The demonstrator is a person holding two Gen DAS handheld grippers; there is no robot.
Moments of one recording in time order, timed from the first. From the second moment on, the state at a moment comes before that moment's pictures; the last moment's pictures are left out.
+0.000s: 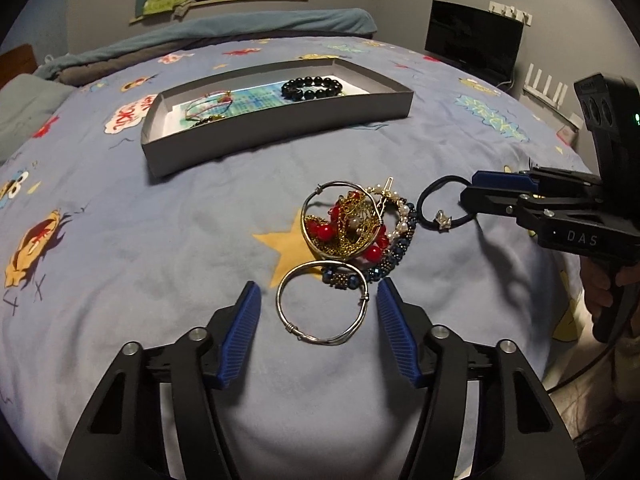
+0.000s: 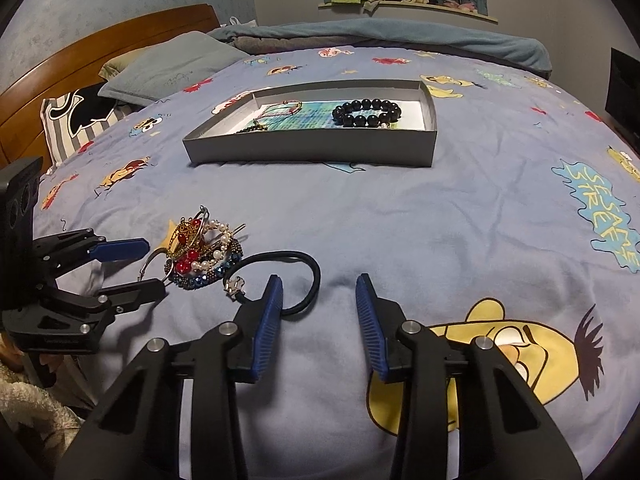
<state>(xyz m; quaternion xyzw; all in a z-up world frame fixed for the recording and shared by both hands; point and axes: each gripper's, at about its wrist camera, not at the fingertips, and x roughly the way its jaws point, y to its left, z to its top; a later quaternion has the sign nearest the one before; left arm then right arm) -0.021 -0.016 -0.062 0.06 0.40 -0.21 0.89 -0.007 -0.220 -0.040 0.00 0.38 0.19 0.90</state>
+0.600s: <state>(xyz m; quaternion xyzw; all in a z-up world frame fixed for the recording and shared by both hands) -0.028 -0.013 -0.046 0.09 0.37 -0.21 0.90 -0.004 -0.219 -0.032 -0.01 0.36 0.20 0.91</state>
